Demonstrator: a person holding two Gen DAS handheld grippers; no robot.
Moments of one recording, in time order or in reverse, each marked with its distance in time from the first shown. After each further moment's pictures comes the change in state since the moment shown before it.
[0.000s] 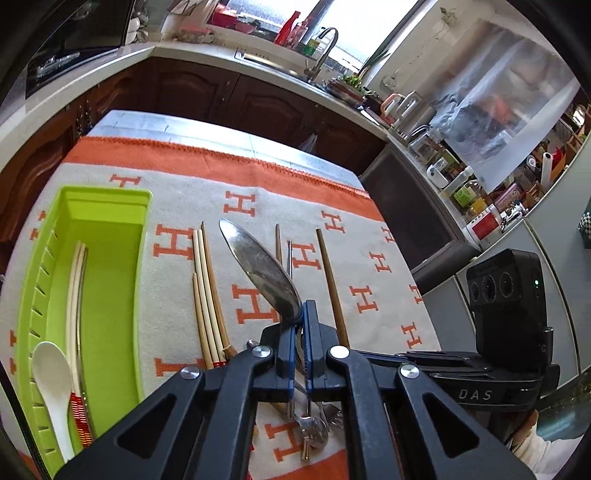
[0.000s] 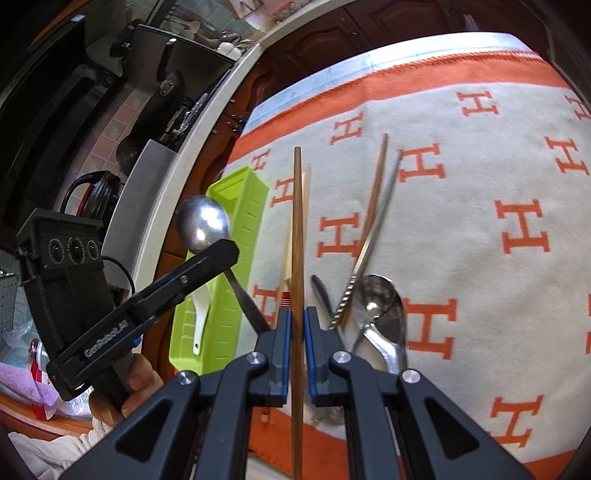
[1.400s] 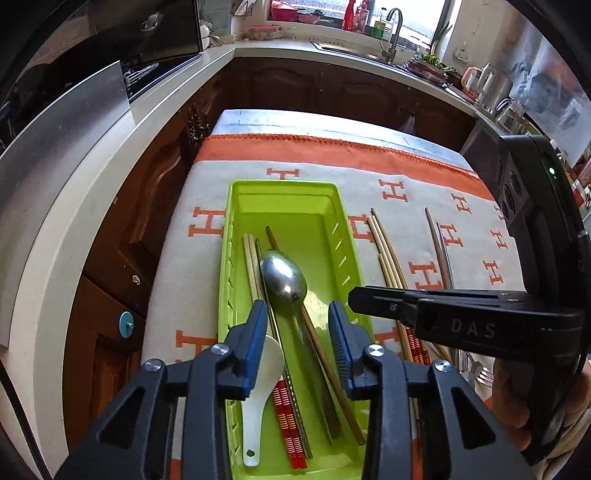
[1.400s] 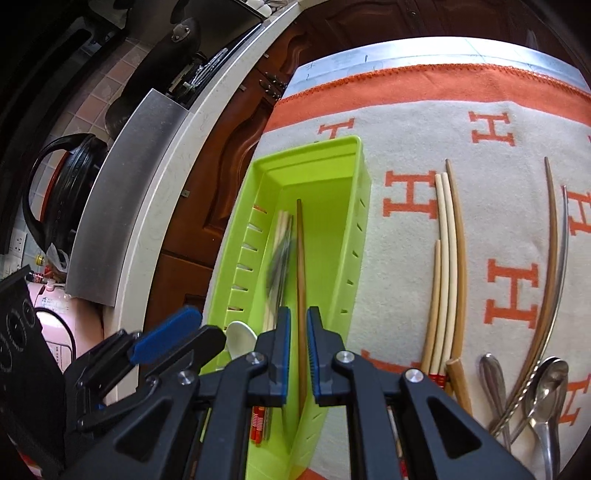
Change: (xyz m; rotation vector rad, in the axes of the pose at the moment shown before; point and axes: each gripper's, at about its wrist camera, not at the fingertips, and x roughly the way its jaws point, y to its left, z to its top) left arm -0.055 0.095 0.002 0.027 0.091 0.407; right arm 0.130 0.110 0.043 -0.066 0.090 -0.060
